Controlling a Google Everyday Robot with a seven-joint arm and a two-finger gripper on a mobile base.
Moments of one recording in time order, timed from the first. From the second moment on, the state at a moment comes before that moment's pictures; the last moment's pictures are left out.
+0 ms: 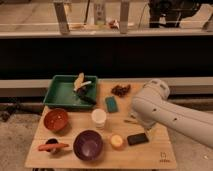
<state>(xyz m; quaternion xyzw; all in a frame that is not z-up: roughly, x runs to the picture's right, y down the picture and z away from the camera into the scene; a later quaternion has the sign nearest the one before) 0.173 0.160 0.660 -0.28 0.00 -0.24 0.93</state>
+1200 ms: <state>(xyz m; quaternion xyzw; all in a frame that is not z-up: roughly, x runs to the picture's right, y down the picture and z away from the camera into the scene) 0.142 0.168 0.672 -0.27 -0.02 -0.30 0.91</state>
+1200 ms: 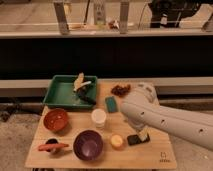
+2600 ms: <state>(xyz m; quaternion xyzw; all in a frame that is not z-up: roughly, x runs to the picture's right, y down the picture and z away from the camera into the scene) 0.114 0.182 0.696 -0.27 -0.05 -0.34 0.90</state>
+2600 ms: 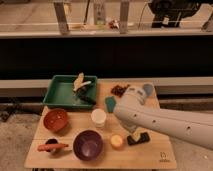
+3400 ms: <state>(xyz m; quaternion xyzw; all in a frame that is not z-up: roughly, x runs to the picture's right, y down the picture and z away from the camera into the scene) 0.106 0.191 0.709 -0.27 -0.07 -0.34 0.90</state>
